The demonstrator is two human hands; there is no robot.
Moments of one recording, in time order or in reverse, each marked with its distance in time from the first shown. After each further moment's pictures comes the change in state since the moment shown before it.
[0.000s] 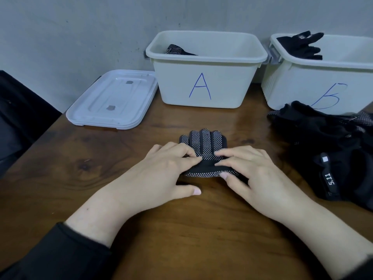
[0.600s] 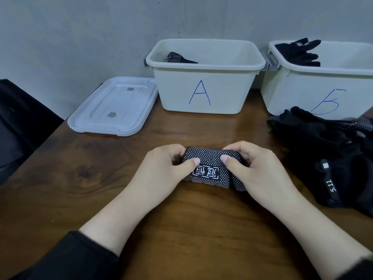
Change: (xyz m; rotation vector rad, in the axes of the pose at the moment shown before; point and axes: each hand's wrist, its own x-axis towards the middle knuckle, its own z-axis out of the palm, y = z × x) left_hand 0.012 0.014 0.000 -0.608 0.299 -0.420; right_hand 0.020 -0.010 -0.005 0.465 0.170 0.440
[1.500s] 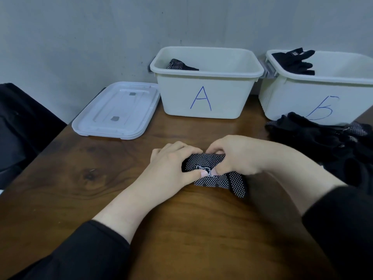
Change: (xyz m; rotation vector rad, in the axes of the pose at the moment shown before) left_hand 0.017 -0.016 0.003 0.353 -0.067 0.211; right_hand 0.064 -0.051 -0.004 -0.617 -0.660 0.069
